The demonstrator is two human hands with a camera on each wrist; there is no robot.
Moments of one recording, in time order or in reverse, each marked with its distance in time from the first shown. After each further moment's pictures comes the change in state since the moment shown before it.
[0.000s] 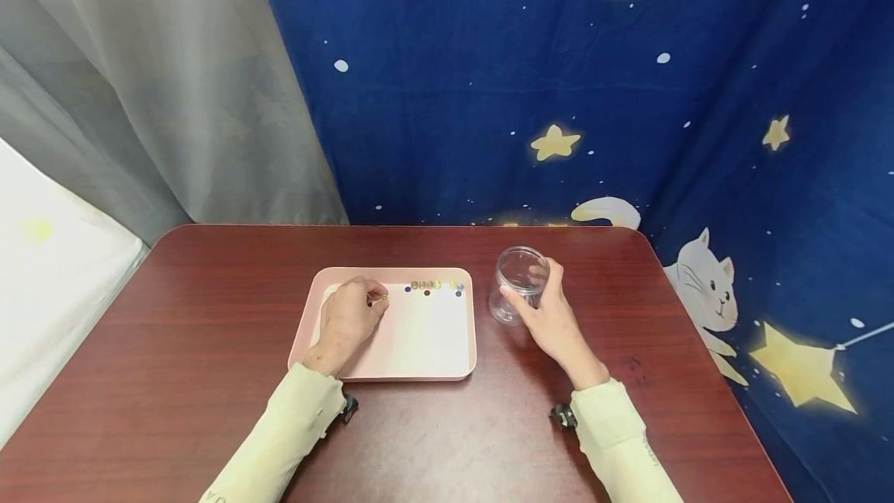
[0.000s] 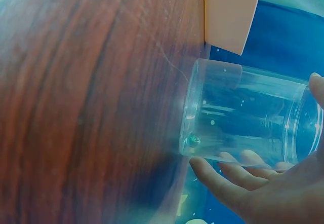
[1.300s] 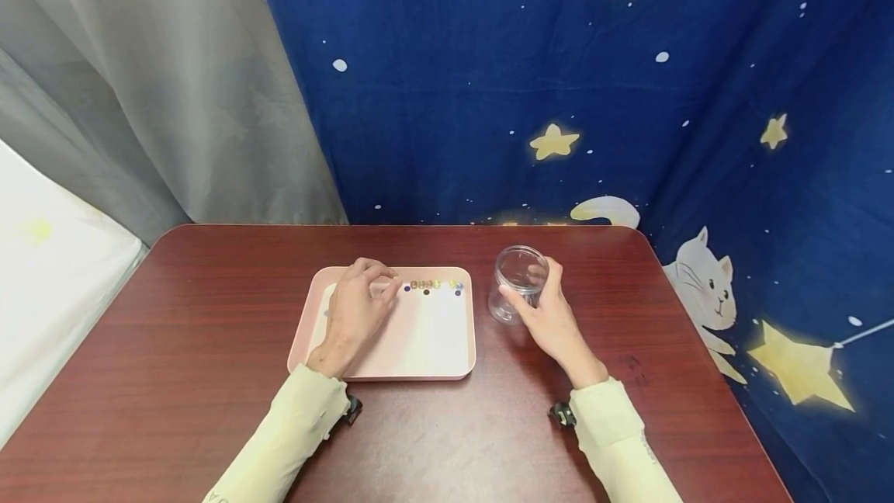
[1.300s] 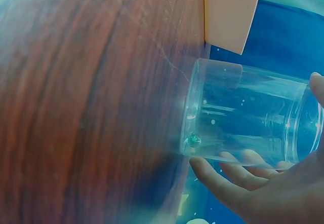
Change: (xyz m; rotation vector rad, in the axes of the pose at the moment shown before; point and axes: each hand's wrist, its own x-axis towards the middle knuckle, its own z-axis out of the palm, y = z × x) left_hand 0.005 0.015 0.002 -0.163 0.188 0.135; right_hand 0.000 0.001 0.000 0.031 -0.006 0.004
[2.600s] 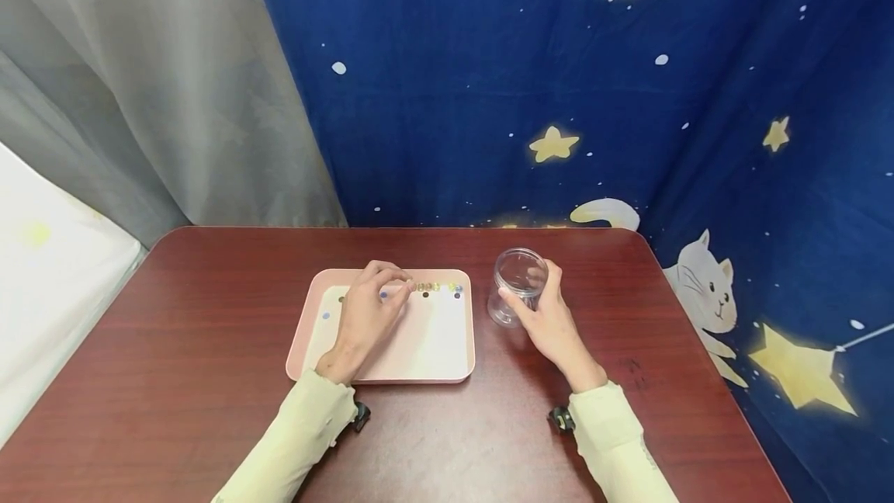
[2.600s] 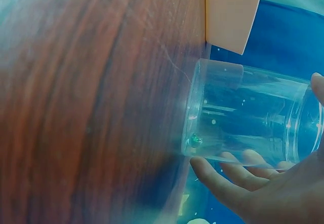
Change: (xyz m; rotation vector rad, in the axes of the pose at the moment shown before) left_hand -0.003 0.013 0.010 -0.102 -0.039 -0.008; right_hand 0.000 0.002 0.002 -0.008 0.014 -0.017
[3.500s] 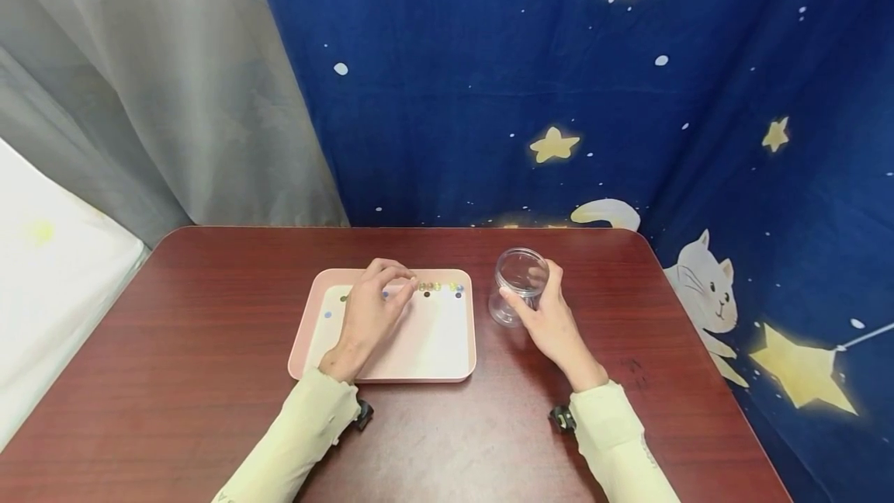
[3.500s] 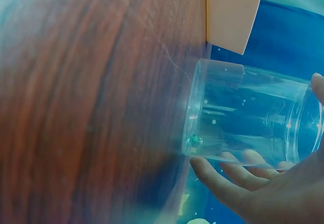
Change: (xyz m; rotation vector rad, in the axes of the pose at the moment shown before) left_hand 0.001 0.008 -0.003 -0.014 -0.007 0.008; right_hand 0.000 0.001 -0.002 -0.012 0.006 0.000
